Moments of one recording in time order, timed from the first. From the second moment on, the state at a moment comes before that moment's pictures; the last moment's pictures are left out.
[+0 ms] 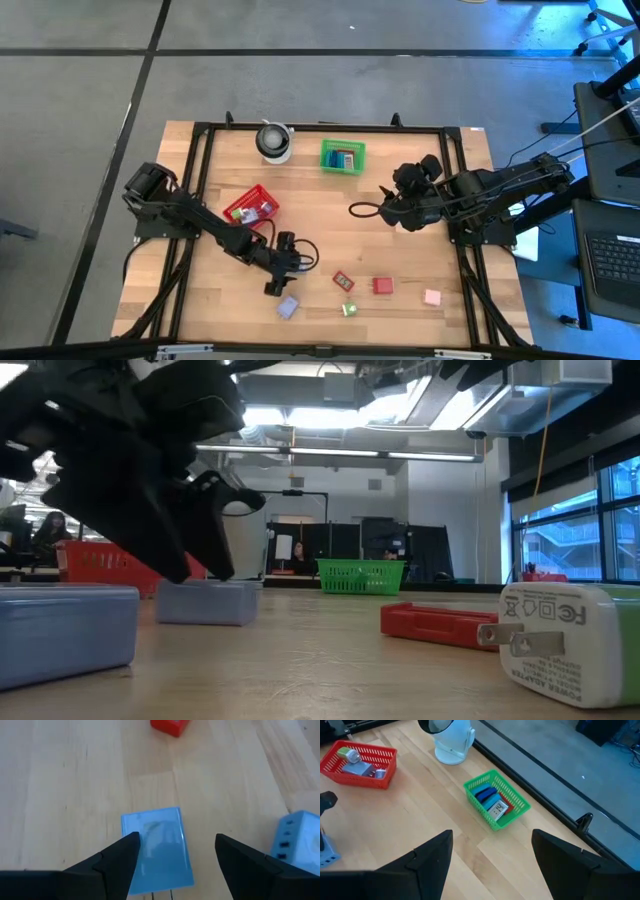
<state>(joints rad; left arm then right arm) -0.44 1.70 0.83 -0.06 -0.19 -0.24 0.36 1.34 1.42 -1.23 0.82 0.85</state>
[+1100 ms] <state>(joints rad) -0.41 1.72 0.91 -0.21 -0.27 -0.21 0.36 1.34 1.42 -1.23 0.83 0.85</state>
